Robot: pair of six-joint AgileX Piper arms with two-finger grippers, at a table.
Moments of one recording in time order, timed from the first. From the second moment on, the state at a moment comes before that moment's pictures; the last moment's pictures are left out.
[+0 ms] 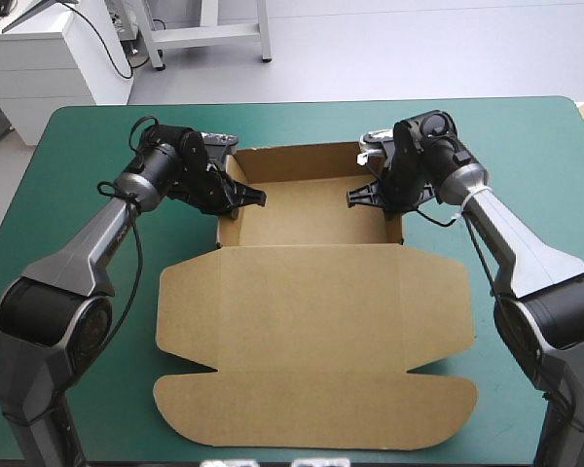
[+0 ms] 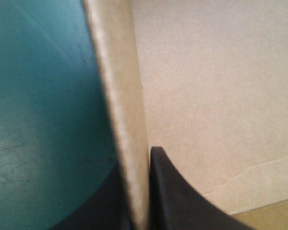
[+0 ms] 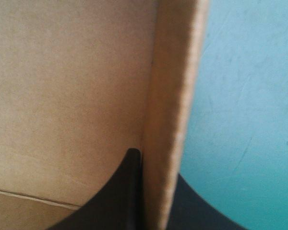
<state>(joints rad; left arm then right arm) -0.34 1.94 -1.75 -0.14 1.14 -0.07 0.37 1.92 -1.80 -0.01 1.25 0.19</state>
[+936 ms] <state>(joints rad) -0.35 1.97 -1.75 -0.12 1.17 0.00 0.37 1.92 -1.71 -0.01 1.15 0.09</state>
